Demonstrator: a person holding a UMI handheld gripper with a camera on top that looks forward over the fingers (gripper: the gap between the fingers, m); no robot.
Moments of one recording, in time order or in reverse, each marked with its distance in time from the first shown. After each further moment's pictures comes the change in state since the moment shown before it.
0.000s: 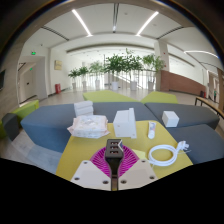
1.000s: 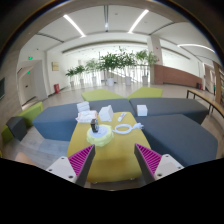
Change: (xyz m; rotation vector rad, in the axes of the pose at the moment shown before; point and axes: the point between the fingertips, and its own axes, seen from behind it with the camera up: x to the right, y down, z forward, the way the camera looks) arm 0.079 0.012 -0.299 -0.061 0.009 0.065
